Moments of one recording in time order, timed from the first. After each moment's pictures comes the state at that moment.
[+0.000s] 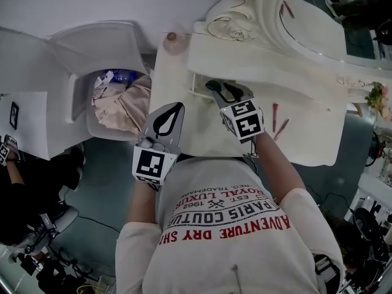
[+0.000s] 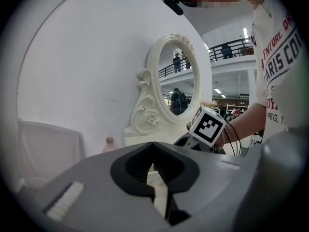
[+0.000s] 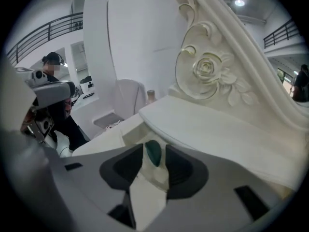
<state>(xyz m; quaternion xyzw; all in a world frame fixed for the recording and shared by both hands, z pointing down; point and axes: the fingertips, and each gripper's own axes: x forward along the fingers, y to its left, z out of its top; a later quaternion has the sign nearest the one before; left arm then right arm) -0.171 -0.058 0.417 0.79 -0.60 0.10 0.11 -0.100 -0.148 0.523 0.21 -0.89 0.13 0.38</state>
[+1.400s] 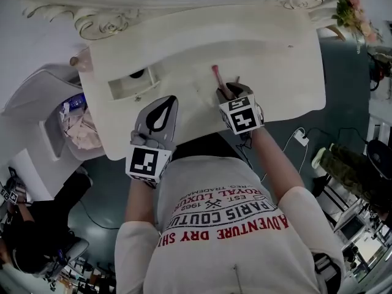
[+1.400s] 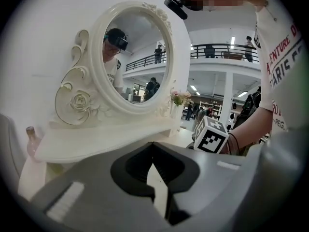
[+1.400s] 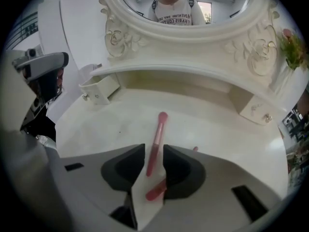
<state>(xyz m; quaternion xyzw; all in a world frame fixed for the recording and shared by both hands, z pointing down) 0.036 -0.118 0.449 0.87 -0.46 0.12 0.15 0.171 -0.141 0.598 0.35 -0.78 0.25 0.44</state>
